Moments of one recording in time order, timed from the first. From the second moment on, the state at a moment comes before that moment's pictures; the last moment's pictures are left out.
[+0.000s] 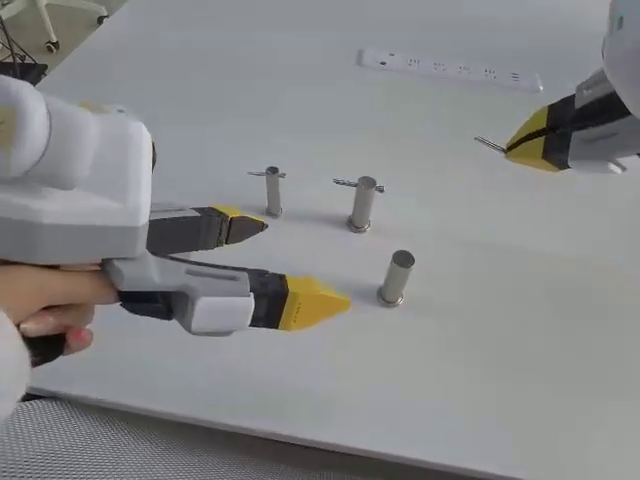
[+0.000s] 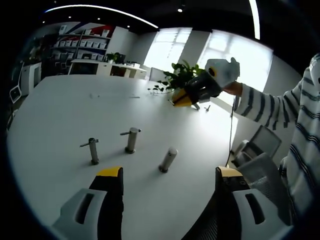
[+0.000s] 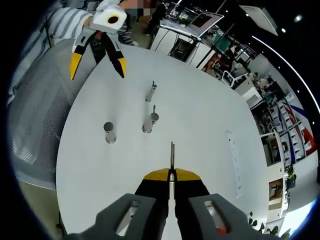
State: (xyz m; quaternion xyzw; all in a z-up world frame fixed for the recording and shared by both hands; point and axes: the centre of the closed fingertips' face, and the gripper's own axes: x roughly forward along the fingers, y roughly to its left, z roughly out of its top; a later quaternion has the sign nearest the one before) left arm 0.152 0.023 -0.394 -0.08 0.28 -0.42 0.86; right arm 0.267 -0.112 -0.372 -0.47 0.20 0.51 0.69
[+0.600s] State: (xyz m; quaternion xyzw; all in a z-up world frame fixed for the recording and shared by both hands) left arm 0.181 -0.008 -0.377 -0.12 0.27 -0.42 0.86; right arm 0.216 -0.066 -0.367 -0.47 0.13 0.52 0.70
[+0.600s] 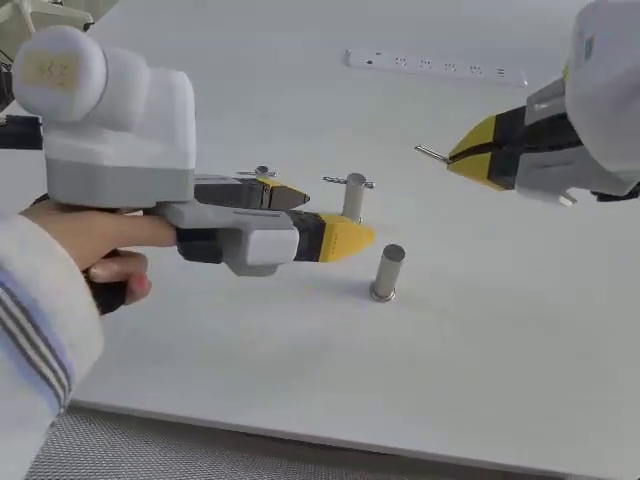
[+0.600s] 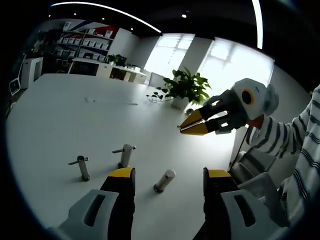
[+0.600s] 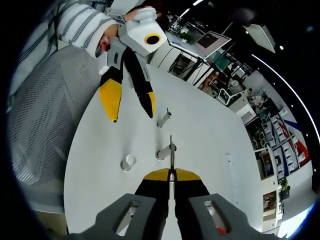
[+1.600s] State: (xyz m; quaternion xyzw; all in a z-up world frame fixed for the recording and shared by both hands) left arm 0.191 -0.035 -0.368 -0.17 0.27 -0.43 0.85; right arm 0.187 -0.036 -0.377 -0.49 0.10 0.54 0.68
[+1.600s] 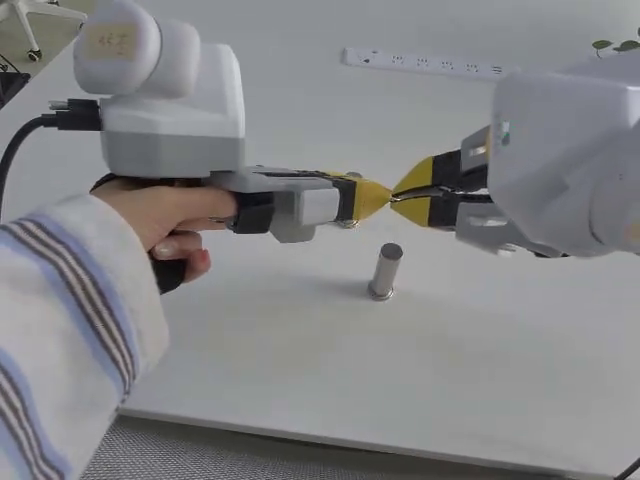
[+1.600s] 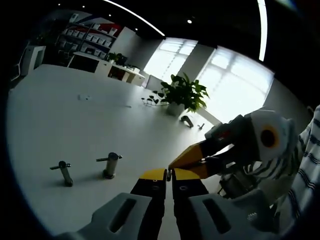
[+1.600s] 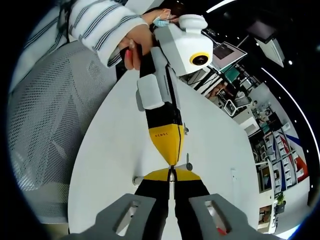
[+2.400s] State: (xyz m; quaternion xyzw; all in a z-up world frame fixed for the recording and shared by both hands) left arm 0.178 -0.034 -0.376 -0.20 0.31 -0.42 0.83; right arm 0.179 -0.031 -0.381 -0.48 0.10 0.54 0.68
